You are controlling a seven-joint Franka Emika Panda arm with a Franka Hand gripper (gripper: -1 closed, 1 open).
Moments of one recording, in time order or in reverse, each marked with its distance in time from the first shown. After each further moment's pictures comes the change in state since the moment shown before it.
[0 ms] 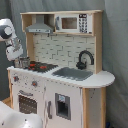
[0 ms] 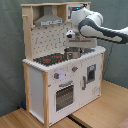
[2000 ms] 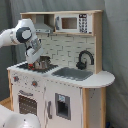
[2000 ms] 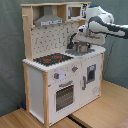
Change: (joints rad) arm 0.171 -0.006 -0.261 -0.420 -0.024 0.258 -0.117
